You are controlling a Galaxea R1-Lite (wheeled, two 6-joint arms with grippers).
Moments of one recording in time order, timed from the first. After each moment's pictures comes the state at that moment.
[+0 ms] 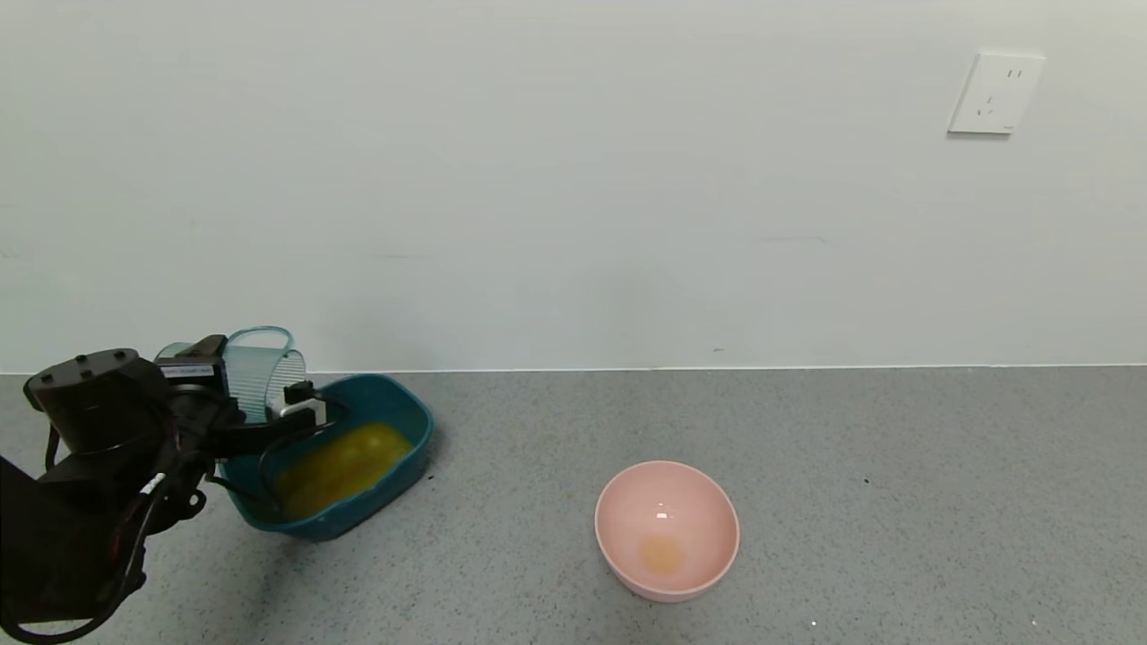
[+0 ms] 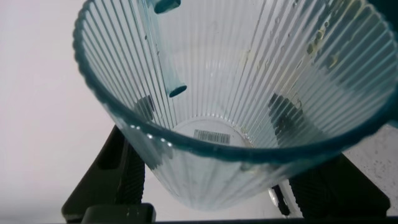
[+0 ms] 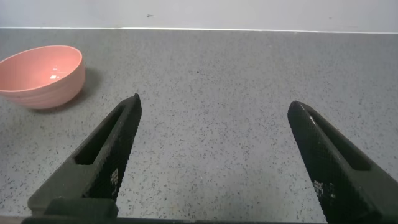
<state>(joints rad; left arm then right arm) 0.15 1.91 -0.53 -1.31 0.28 1.77 0.00 0.00 0.00 0.00 0.00 0.03</state>
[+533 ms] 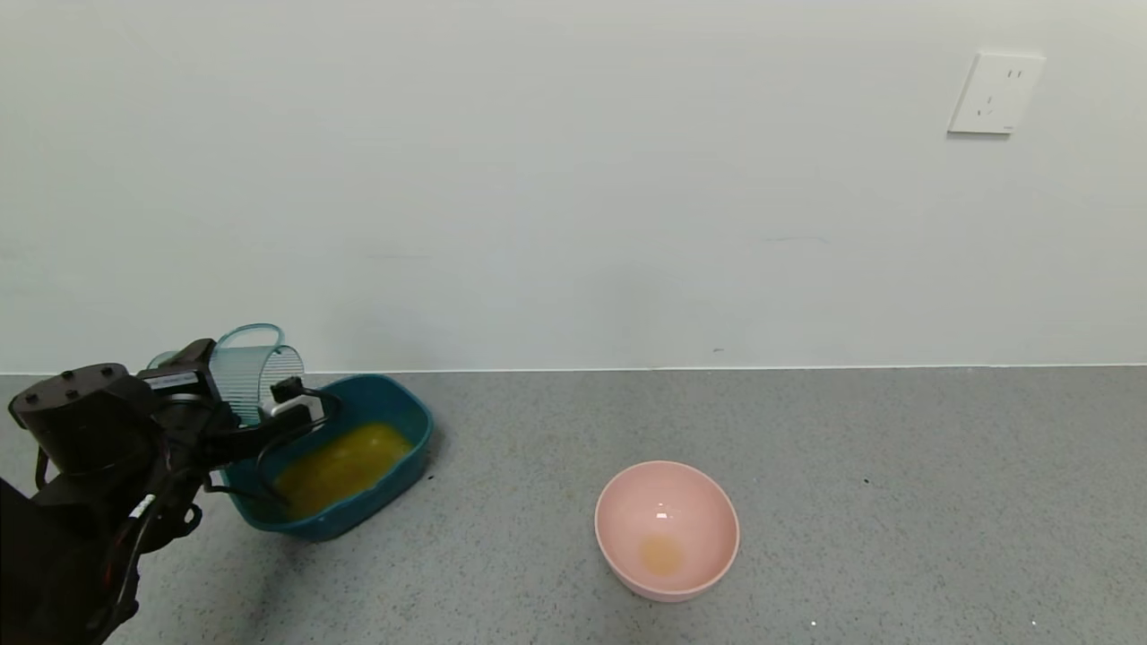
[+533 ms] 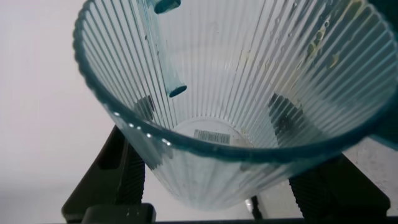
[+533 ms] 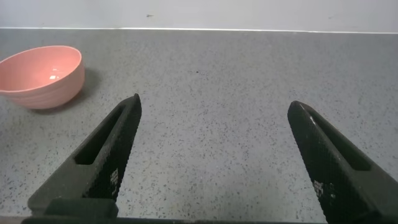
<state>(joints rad) 0.14 1.90 -0.46 -1.39 0.28 1.63 0.00 0.00 0.00 0.00 0.00 0.03</state>
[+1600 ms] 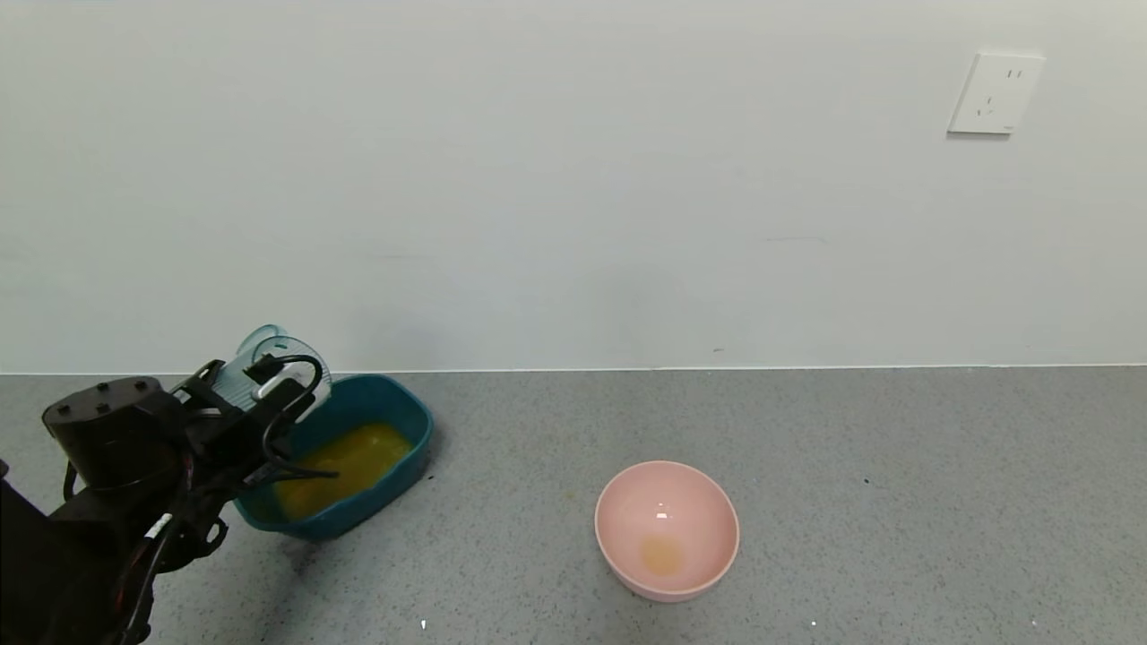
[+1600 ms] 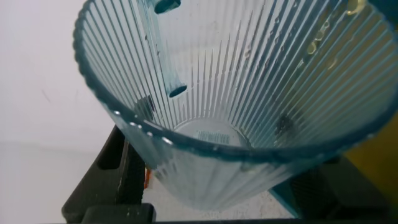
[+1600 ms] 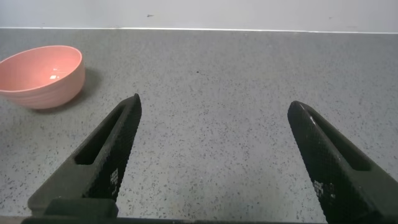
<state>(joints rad) 0.05 1.89 -0.41 -1.38 0.31 1.02 0.00 0.00 0.00 0.00 0.00 0.03</state>
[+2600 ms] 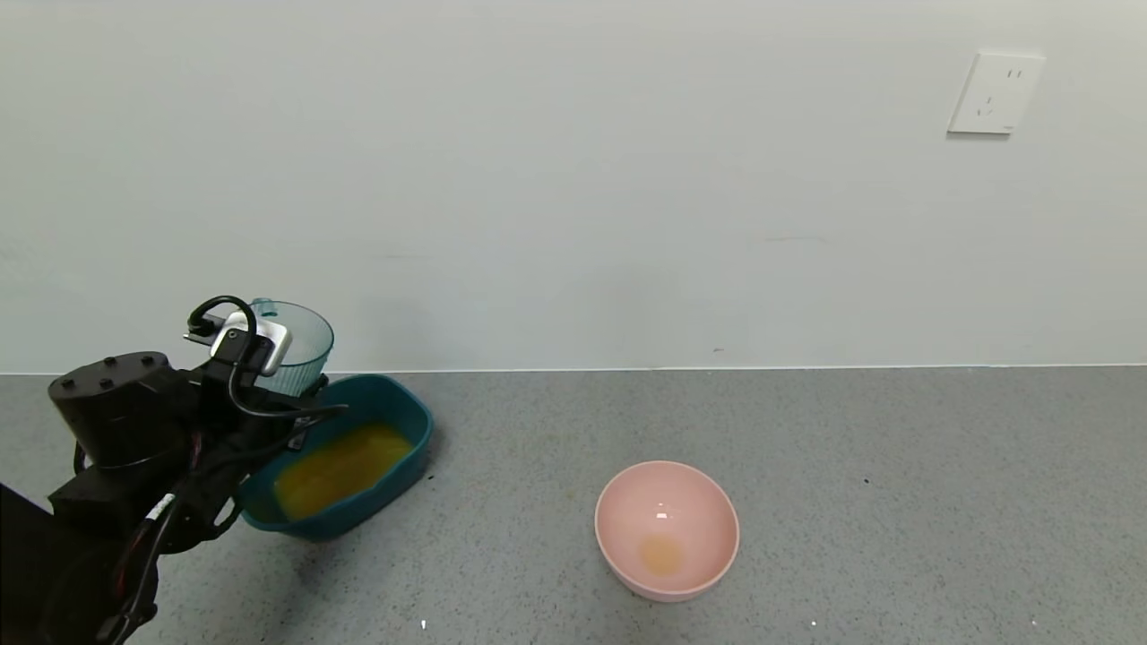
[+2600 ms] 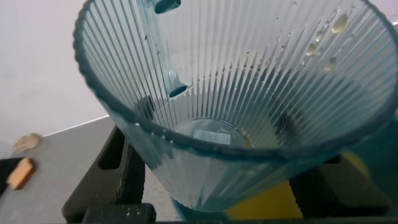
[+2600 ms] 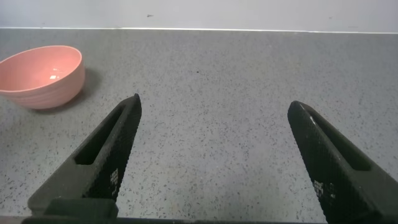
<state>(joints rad) -0.01 1.82 -0.46 -1.28 0.25 0.48 0.00 0.00 0.00 0.00 0.00 0.03</state>
